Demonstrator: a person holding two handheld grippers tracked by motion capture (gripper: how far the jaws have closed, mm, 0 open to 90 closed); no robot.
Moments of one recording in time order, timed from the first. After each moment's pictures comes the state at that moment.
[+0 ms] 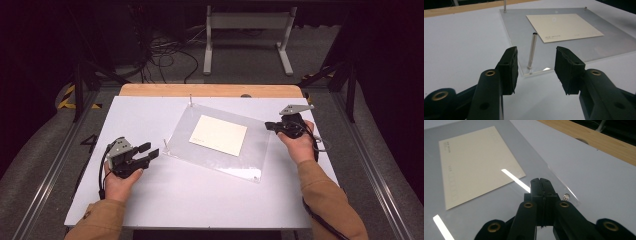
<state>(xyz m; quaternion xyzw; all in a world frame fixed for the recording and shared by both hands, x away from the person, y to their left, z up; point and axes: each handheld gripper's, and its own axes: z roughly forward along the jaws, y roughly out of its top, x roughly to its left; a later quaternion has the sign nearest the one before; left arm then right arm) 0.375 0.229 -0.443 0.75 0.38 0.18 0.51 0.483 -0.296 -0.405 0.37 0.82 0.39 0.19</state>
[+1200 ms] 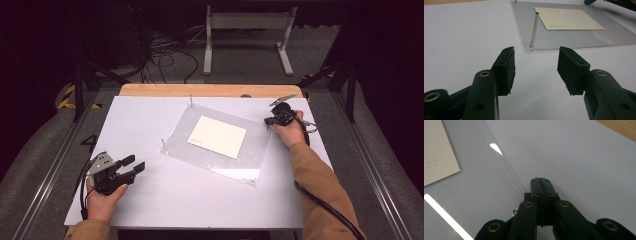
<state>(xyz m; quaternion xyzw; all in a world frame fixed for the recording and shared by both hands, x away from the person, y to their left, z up) 0.340 0.259 -0.449 0.74 0.41 0.18 0.51 0.552 -0.297 -0.438 0.40 0.85 0.28 0.17</state>
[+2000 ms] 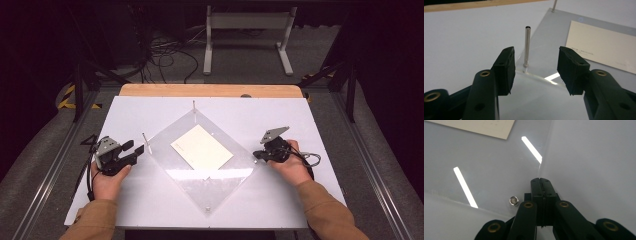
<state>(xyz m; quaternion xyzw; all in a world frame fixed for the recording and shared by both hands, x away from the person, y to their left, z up) 0.394 0.257 -0.451 0.72 0.45 0.23 0.47 0.427 -0.250 -0.441 0.27 0.91 0.30 0.11</state>
